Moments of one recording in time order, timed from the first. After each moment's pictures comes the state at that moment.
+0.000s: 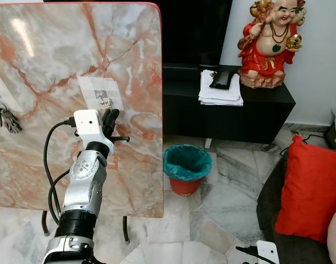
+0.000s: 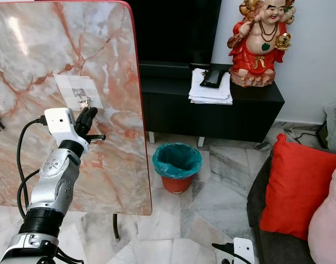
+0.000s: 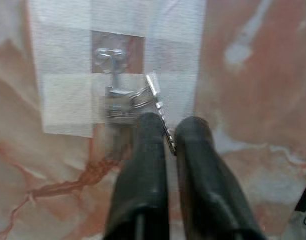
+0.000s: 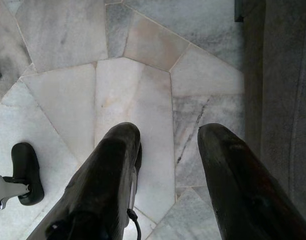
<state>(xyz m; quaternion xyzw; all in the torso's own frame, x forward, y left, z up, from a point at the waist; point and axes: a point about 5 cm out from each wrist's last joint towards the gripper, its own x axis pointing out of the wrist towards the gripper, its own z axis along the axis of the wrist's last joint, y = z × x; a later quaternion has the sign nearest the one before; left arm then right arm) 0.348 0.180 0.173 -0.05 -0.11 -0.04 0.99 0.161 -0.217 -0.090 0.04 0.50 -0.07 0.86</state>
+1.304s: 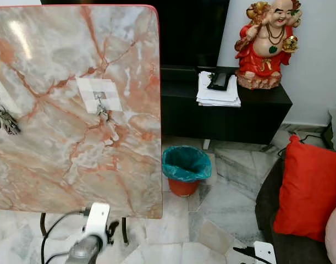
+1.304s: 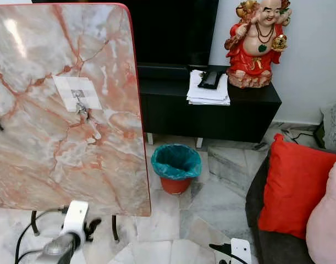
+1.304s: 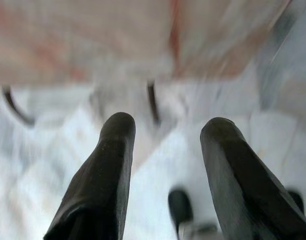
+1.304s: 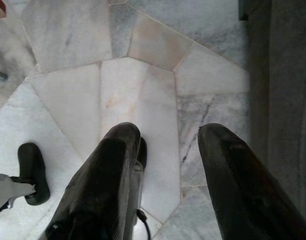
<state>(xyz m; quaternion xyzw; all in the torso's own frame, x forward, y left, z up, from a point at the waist) 0.223 0.215 -0.050 0.07 0.36 0.00 0.93 0.160 -0.206 -0.092 0.05 0.50 -0.07 0.86</state>
